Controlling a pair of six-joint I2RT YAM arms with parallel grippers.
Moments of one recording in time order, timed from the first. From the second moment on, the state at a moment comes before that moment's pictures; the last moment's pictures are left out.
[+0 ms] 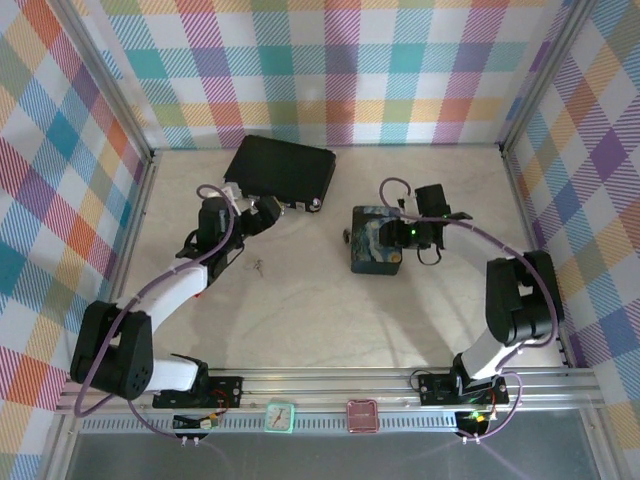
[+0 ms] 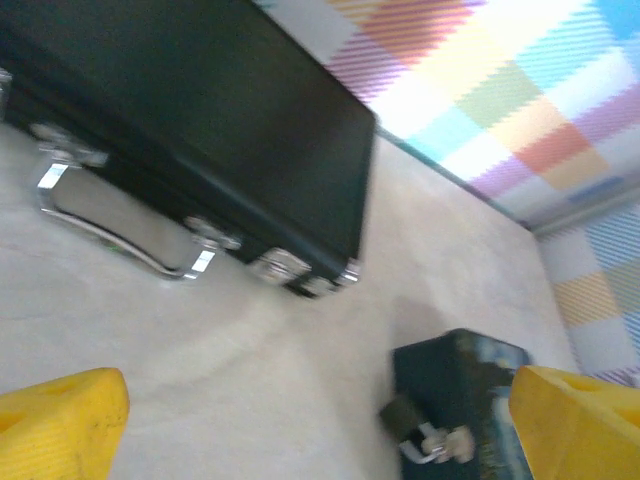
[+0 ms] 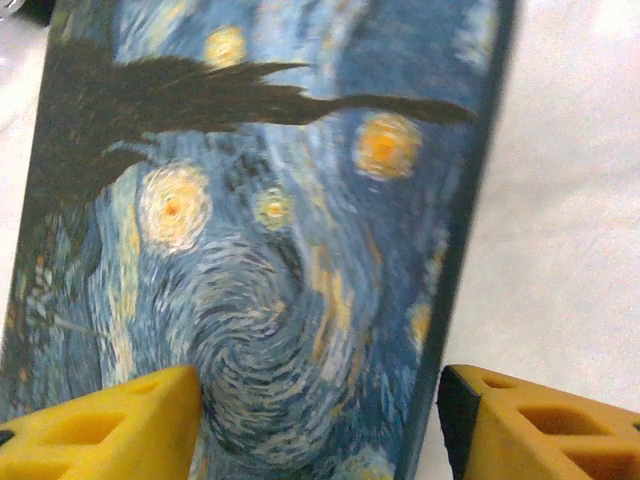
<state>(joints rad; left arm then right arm) -0.31 1.32 0.74 0.18 0.15 -0.71 0.23 1.60 0.97 -0.40 -0.32 0.23</state>
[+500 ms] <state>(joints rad) -0.77 1.50 0.69 0.23 0.18 -0.83 0.22 1.46 0.94 -0.43 -0.37 0.33</state>
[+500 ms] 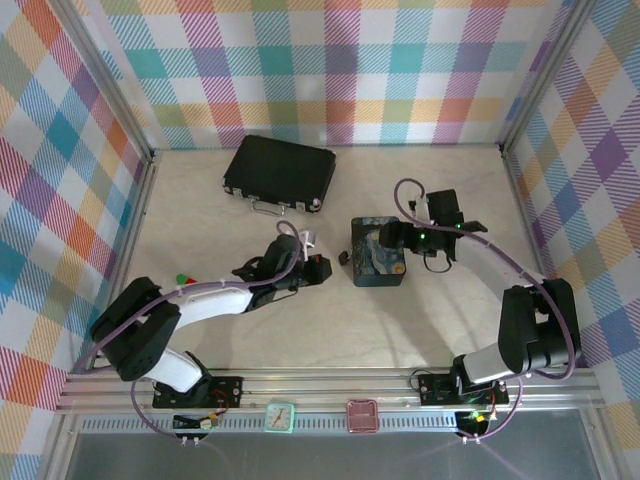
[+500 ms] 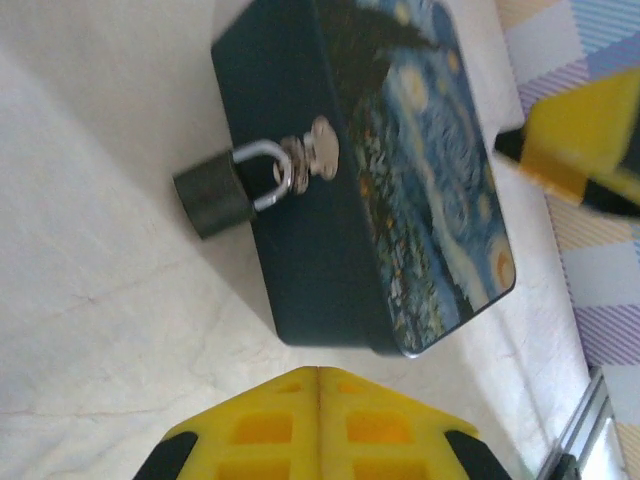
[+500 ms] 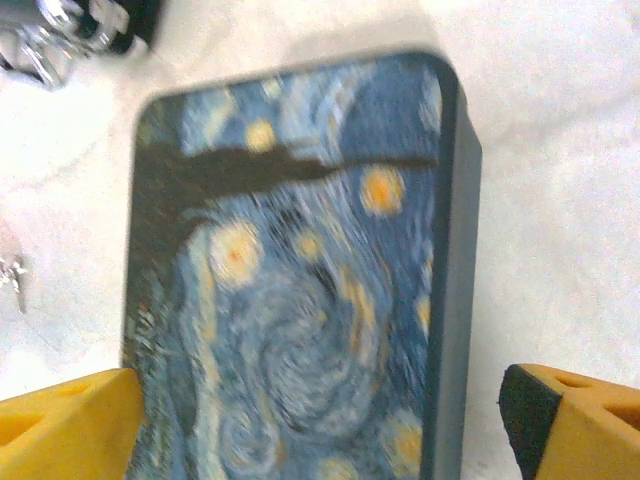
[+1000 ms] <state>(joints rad) -0.87 1.77 0.83 0.33 0.21 -0.88 0.22 1.73 1.11 -0.41 -0.49 0.31</state>
